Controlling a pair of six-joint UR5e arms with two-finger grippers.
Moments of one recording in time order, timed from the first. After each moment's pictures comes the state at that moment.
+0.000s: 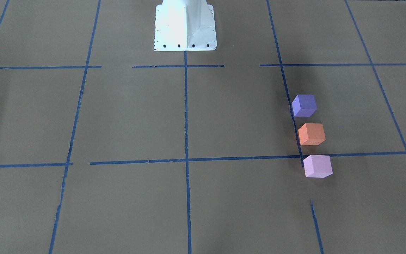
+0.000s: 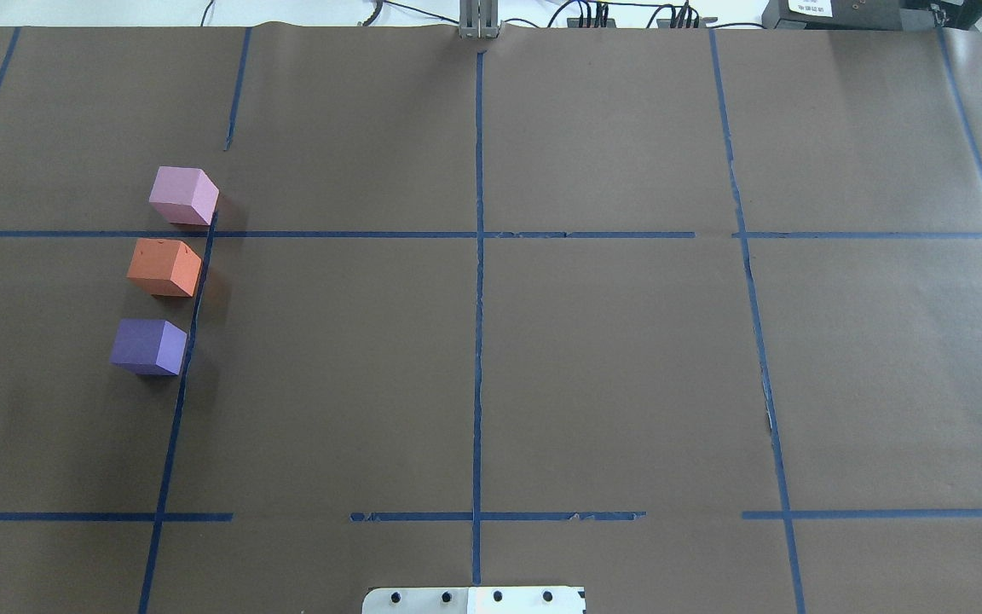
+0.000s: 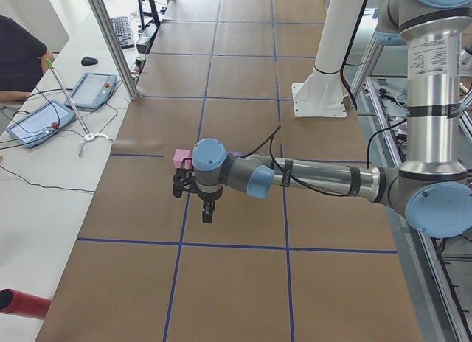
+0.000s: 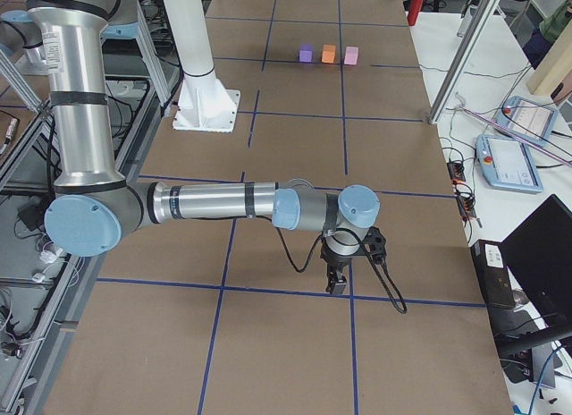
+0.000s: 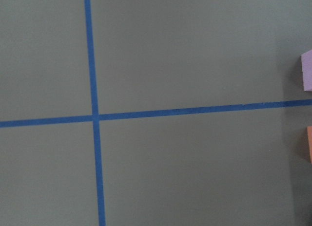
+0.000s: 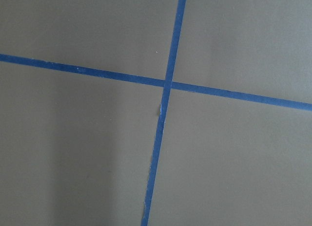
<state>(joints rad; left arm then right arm) -1.44 -1.45 -1.74 -1.80 -2.40 -0.29 1.52 -1.51 1.59 -1.72 2.29 -0.16</state>
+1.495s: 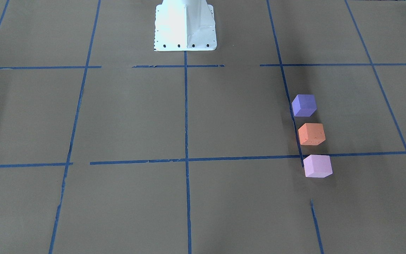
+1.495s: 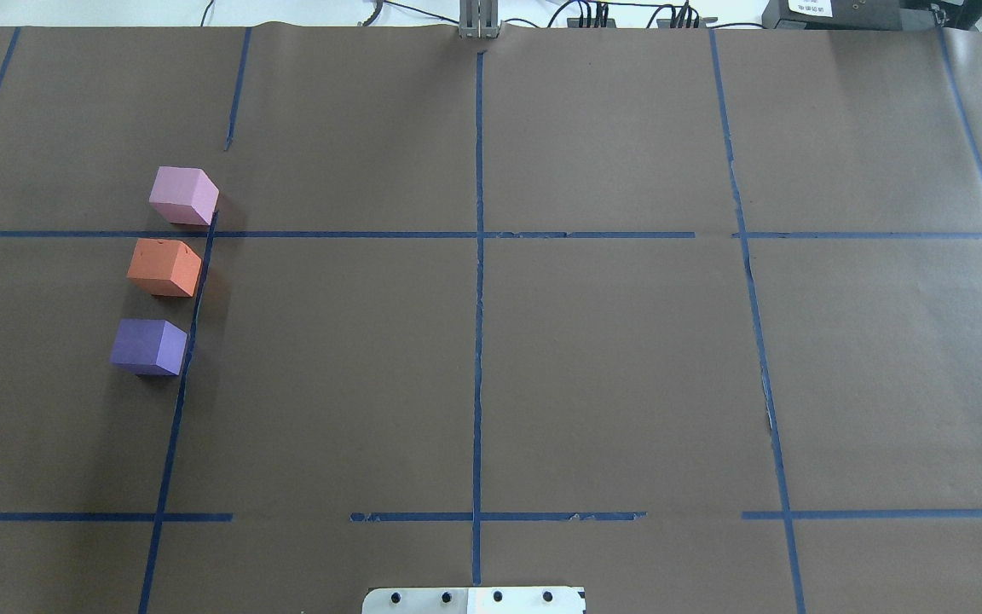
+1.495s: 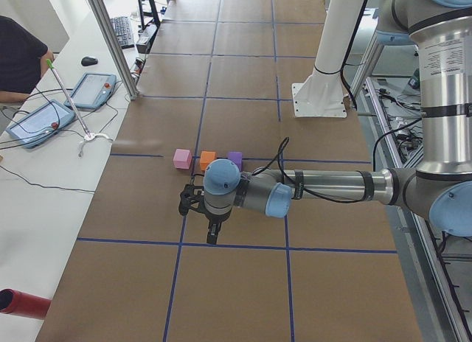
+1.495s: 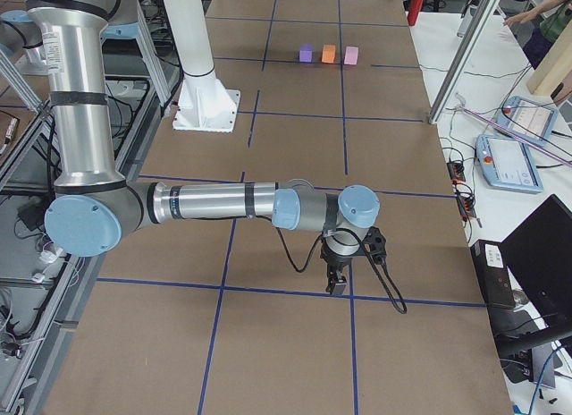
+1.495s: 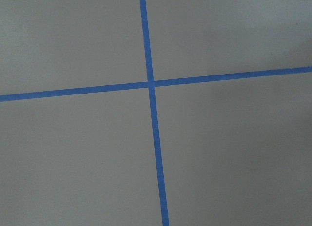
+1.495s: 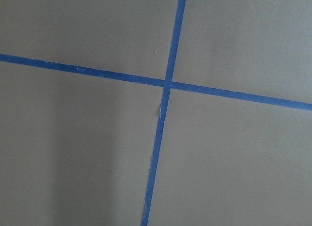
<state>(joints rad) -1.54 -1.41 -1.72 -1.81 -2.40 -0.06 1.52 -1.51 1.59 -1.72 2.29 -0.16</state>
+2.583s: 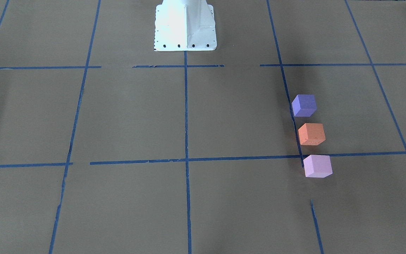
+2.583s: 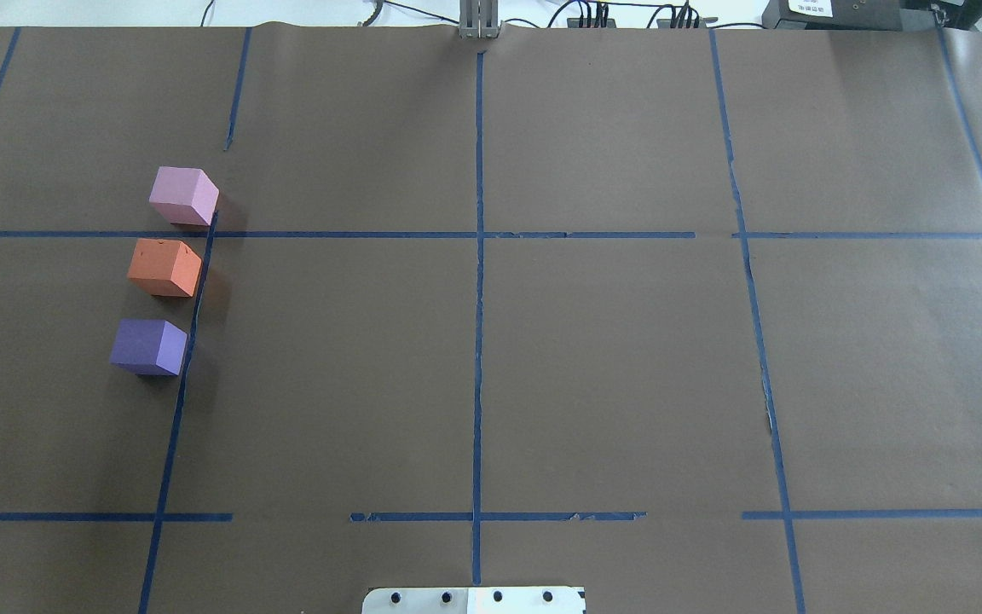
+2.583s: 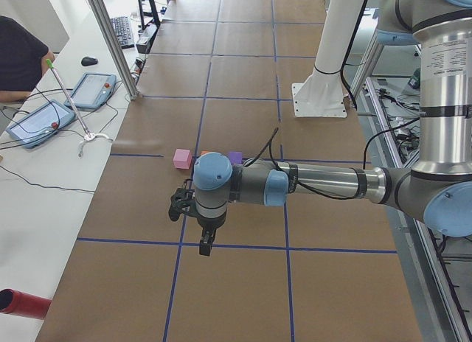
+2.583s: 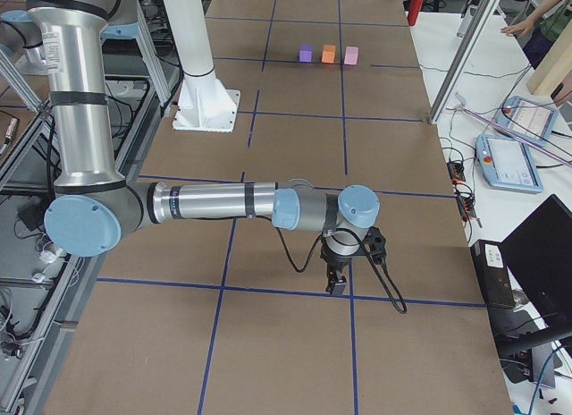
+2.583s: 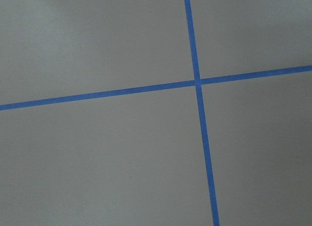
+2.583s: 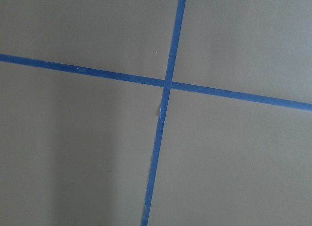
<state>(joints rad) -1.62 -1.47 -1.74 -1.60 -2.28 0.11 1.52 -1.51 1.59 -1.72 2.29 -0.16</state>
